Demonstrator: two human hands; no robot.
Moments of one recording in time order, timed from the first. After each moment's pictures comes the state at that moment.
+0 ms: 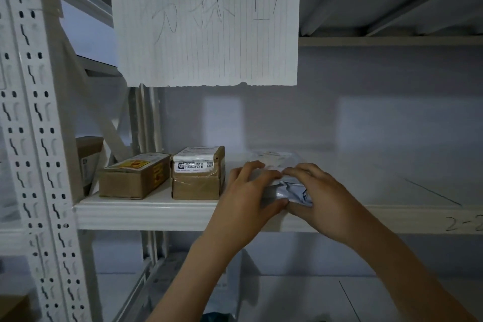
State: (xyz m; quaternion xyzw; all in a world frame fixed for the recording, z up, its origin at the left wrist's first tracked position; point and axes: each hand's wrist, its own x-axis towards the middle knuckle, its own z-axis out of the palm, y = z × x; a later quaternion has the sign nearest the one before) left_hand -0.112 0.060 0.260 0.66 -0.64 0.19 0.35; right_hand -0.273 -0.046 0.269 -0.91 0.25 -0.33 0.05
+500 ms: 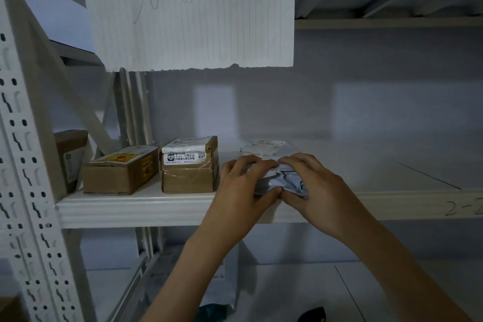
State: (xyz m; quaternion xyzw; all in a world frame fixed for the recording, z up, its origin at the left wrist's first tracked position) left_hand -0.098 0.041 0.244 0.65 -0.64 0.19 0.38; right_hand -0.268 -0.042 0.259 -0.89 0.24 -0.38 0.05
